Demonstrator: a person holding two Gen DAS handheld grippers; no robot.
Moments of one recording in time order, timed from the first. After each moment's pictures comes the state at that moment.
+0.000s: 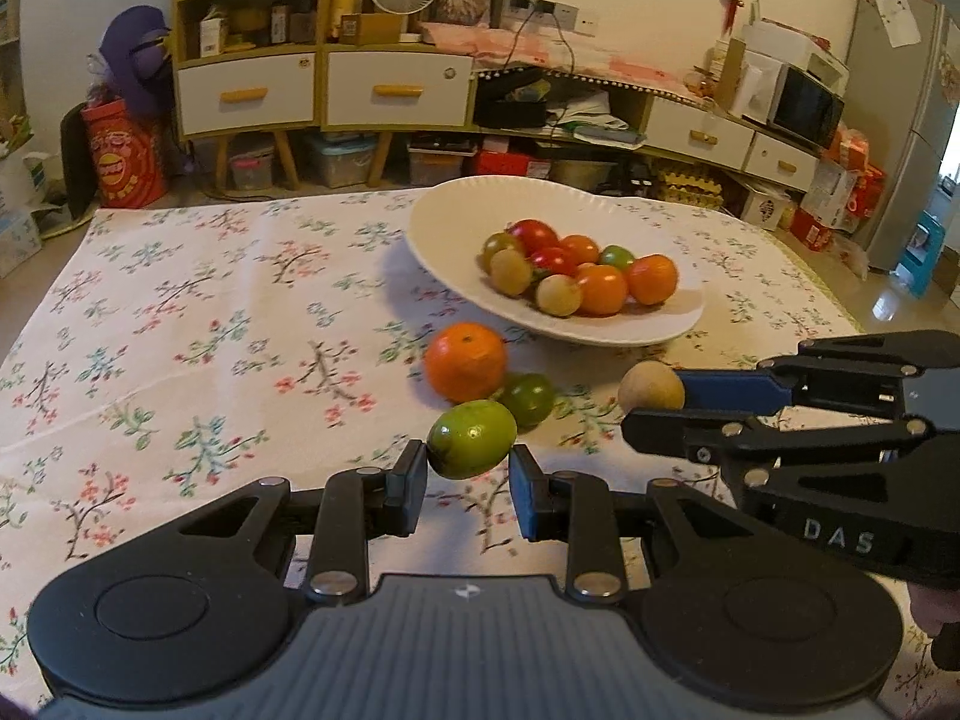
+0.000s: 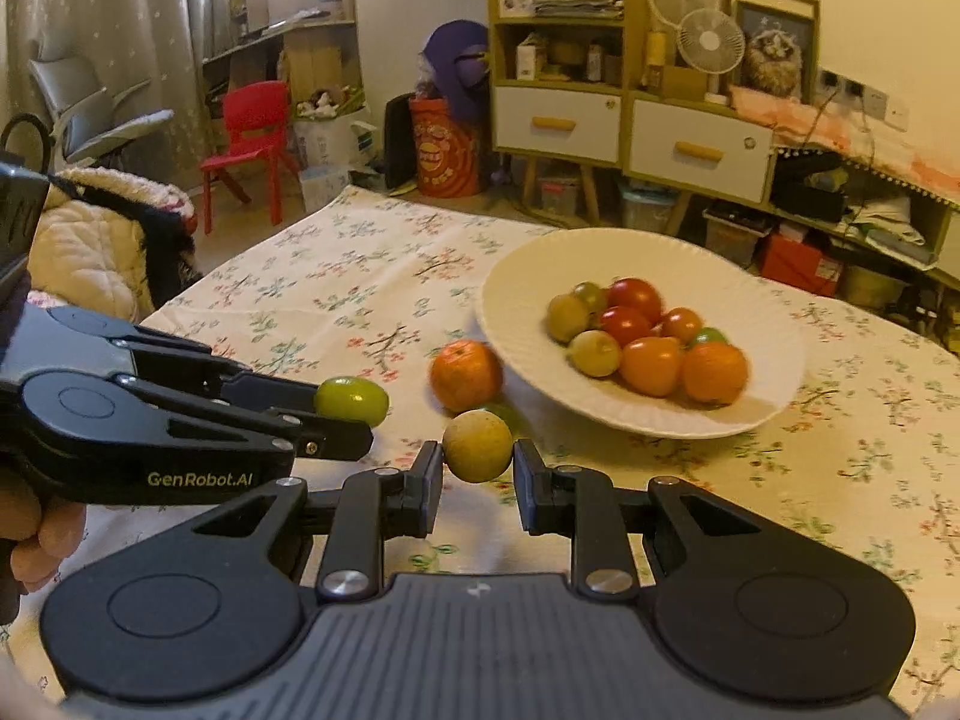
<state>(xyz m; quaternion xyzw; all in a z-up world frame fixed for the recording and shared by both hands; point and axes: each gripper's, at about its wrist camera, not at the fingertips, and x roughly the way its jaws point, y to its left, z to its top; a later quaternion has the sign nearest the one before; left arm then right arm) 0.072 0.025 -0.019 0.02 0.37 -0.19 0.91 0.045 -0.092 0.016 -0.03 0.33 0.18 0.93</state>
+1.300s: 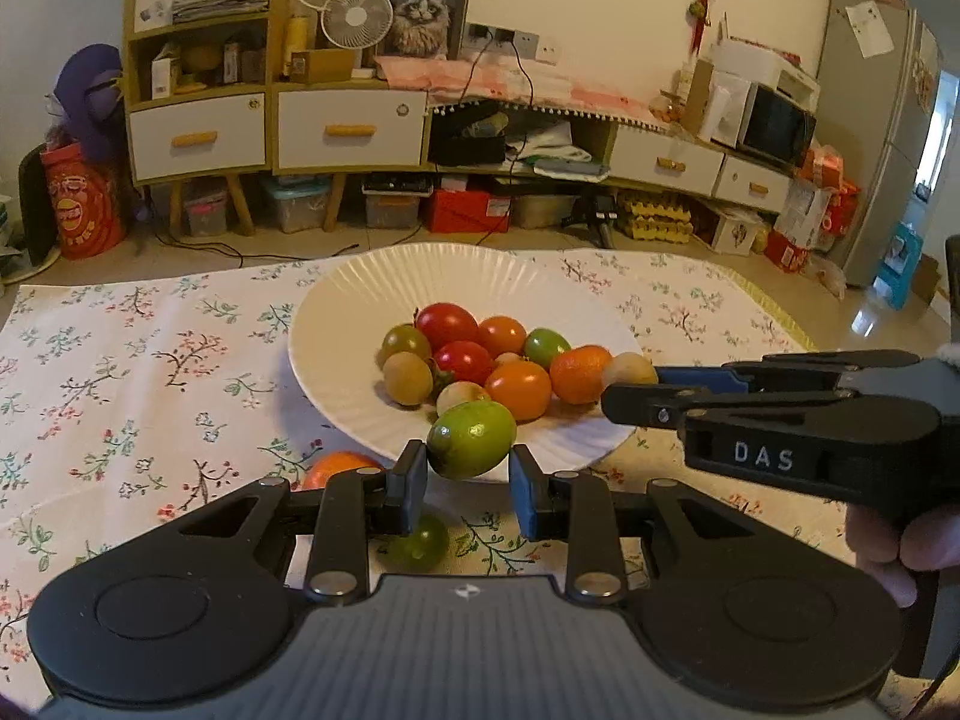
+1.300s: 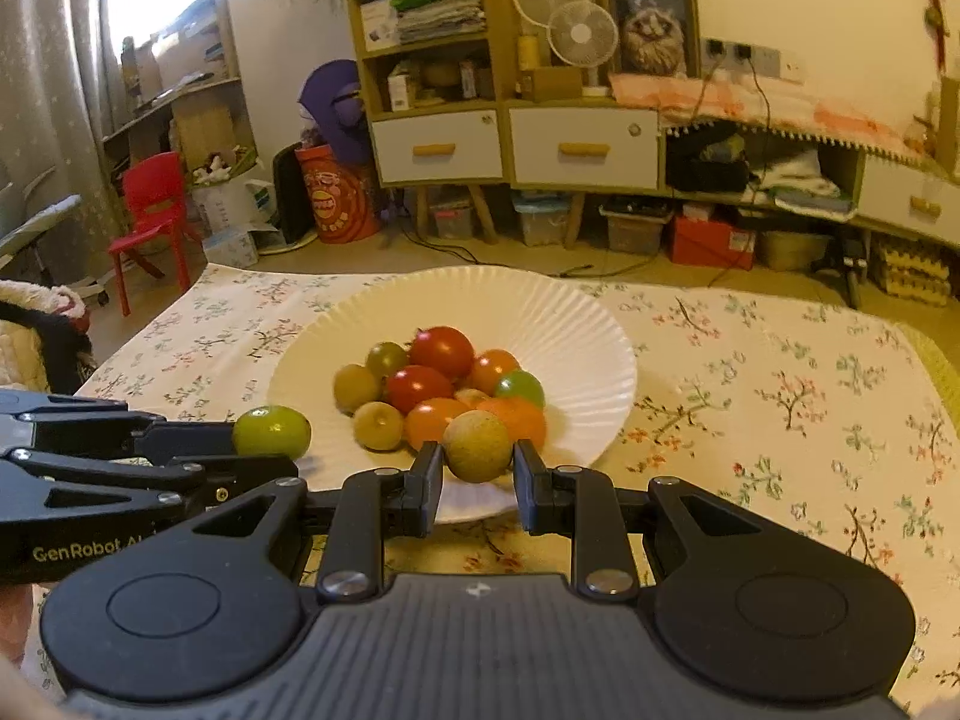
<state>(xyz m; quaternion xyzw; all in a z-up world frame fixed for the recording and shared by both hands) 0.109 -0.033 -0.010 0.02 0.33 -0.22 0.92 0.093 -0.168 0.010 0.04 0.32 0.11 0.94</state>
